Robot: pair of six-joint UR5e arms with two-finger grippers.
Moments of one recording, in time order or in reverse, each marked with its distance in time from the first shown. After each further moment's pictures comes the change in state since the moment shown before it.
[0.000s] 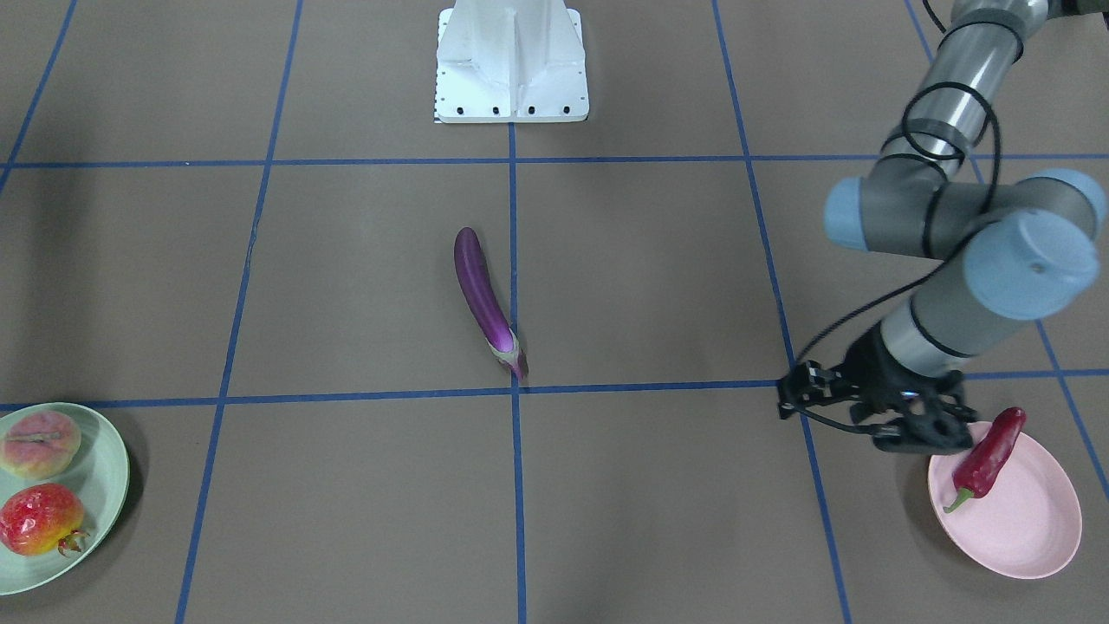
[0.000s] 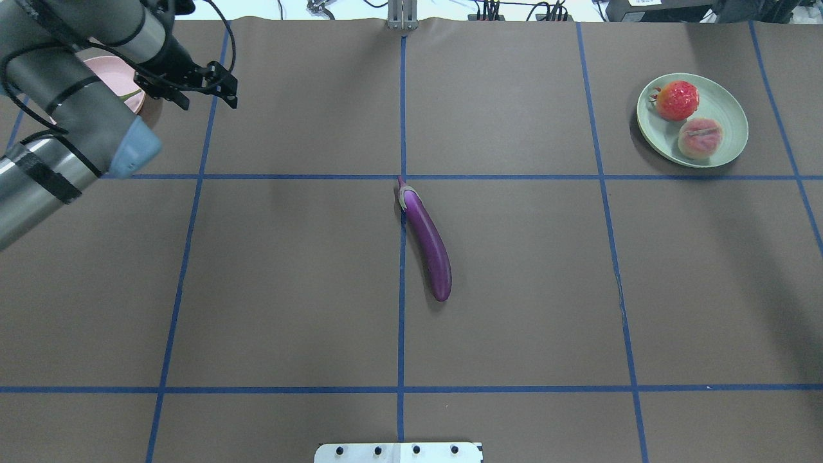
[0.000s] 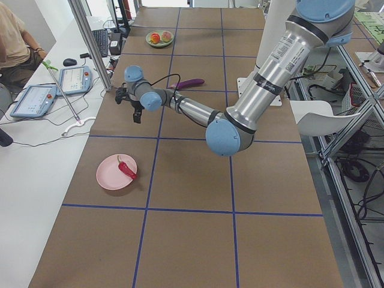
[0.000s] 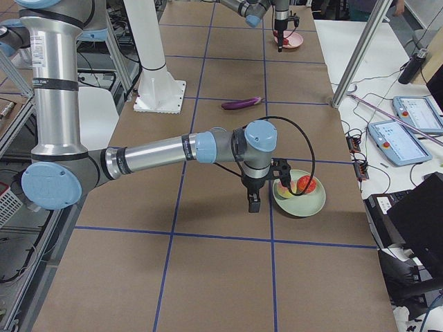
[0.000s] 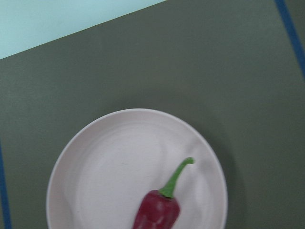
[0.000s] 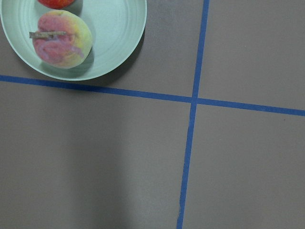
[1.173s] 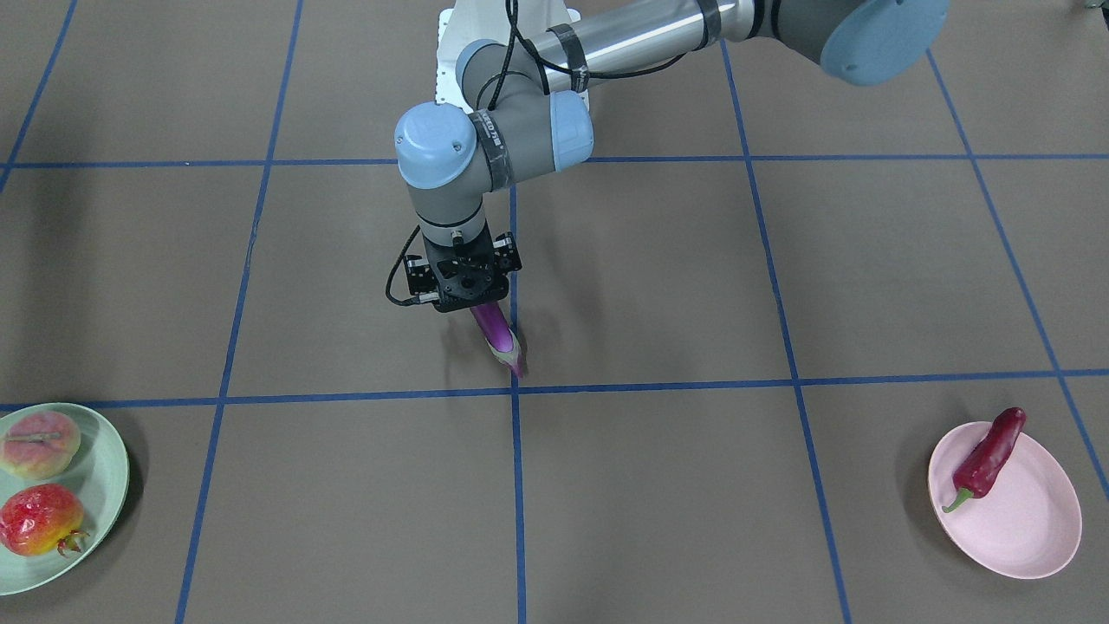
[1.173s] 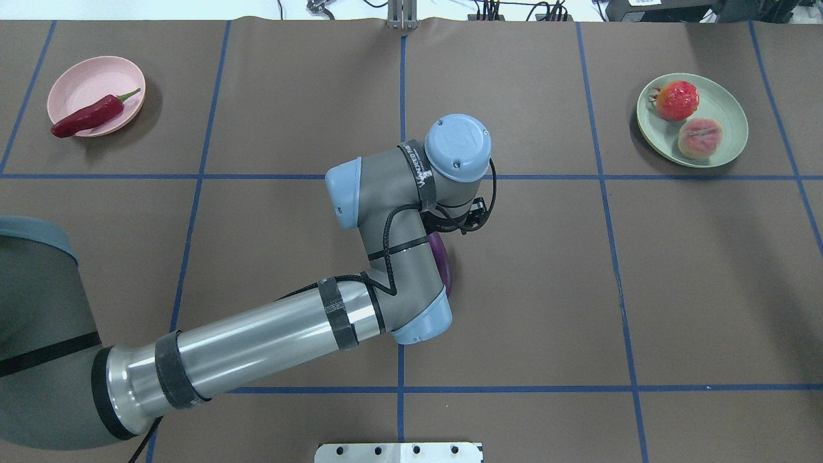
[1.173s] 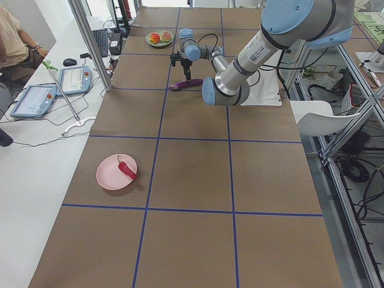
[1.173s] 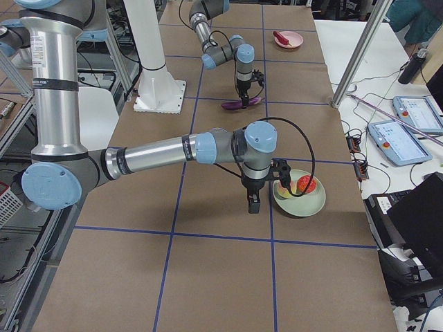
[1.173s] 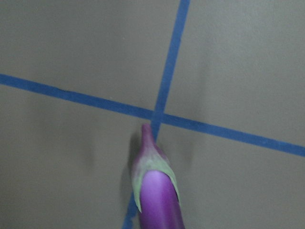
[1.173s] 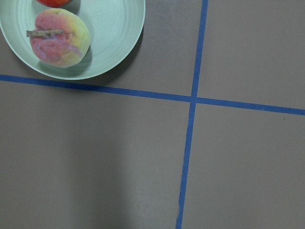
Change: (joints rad) left arm 0.492 -0.453 0.230 0.239 0.331 -0.540; right arm 0.000 0.000 -0.004 -0.001 -0.001 0.000
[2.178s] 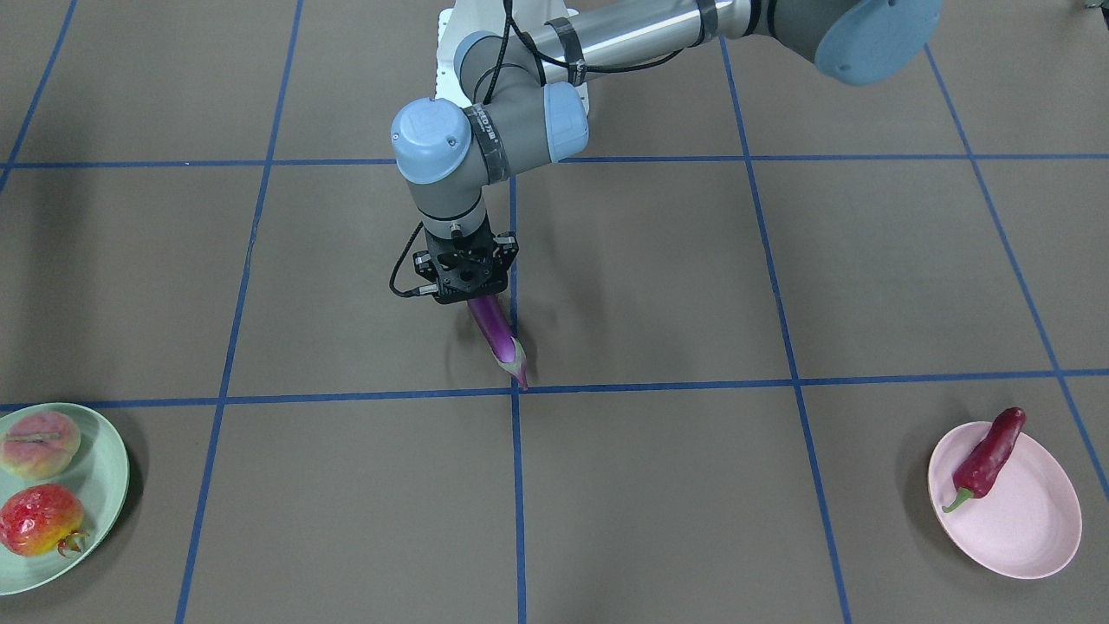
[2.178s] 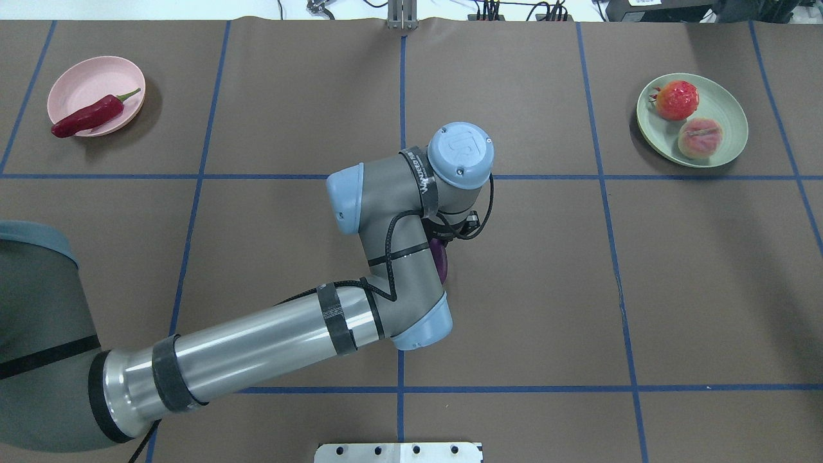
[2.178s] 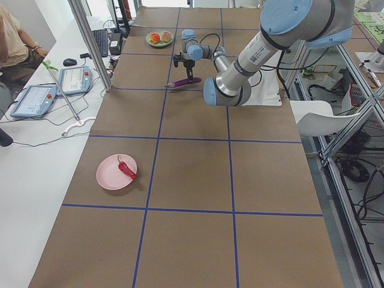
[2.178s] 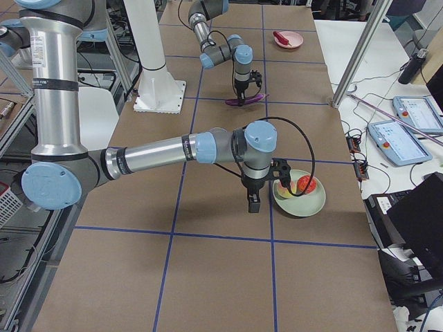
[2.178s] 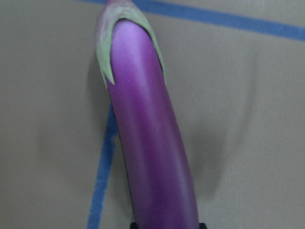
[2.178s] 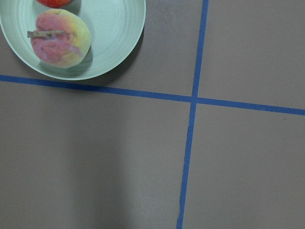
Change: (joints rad) left arm -0.040 0.011 -0.069 0.098 -0.003 0.100; right arm 0.000 0.000 0.002 0.000 0.002 0.002
